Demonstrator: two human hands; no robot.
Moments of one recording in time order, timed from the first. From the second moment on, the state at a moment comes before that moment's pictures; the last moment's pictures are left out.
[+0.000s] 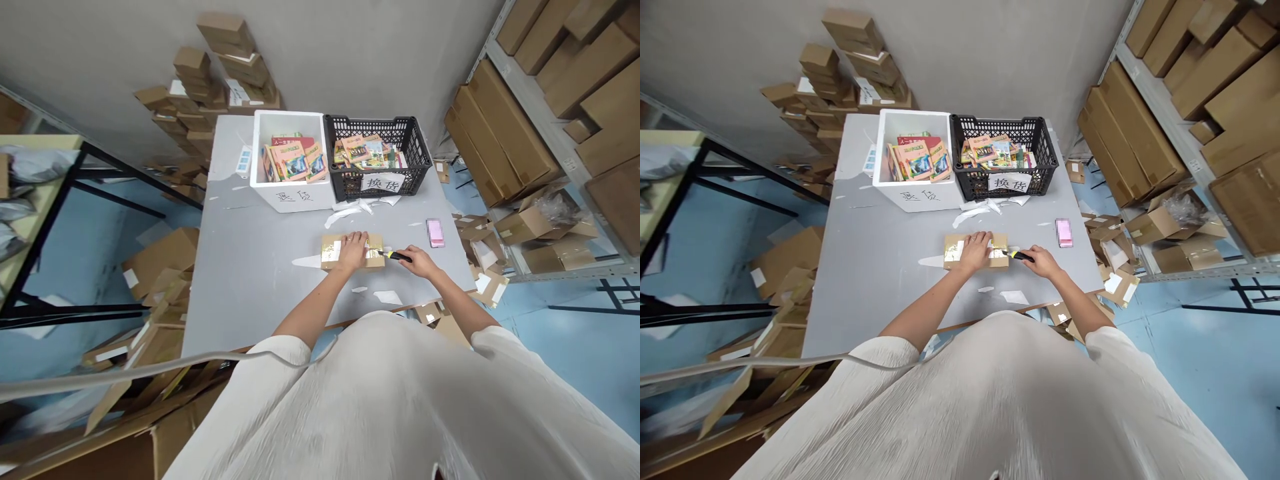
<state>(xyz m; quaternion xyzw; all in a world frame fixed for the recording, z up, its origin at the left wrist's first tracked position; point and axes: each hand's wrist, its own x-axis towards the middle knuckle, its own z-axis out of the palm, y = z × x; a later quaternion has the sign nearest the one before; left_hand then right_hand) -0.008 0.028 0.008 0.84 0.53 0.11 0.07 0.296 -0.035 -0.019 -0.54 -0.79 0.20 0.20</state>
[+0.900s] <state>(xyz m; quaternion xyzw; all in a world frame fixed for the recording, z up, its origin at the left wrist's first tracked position) -0.031 0.002 0.002 0.82 0.54 0.15 0.11 0.297 -0.023 -0.058 -0.61 -0.66 0.25 0.37</state>
